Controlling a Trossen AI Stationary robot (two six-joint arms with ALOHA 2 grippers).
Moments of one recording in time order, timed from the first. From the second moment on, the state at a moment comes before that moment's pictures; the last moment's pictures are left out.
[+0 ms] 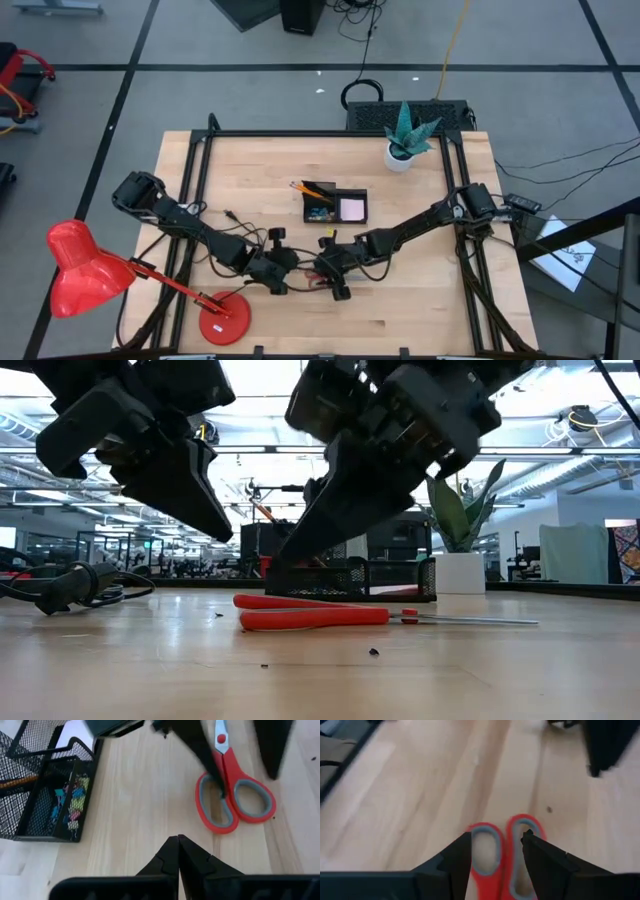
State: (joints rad) left arm -0.48 1.65 0.88 -0.19 -0.47 -0.29; right arm 0.28 1.98 1.15 0.08 -0.08 0.09
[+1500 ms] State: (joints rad) left arm -0.48 1.65 0.88 -0.21 -0.47 -0.30; right arm 0.27 2.03 1.17 -0.06 -0.10 0.04
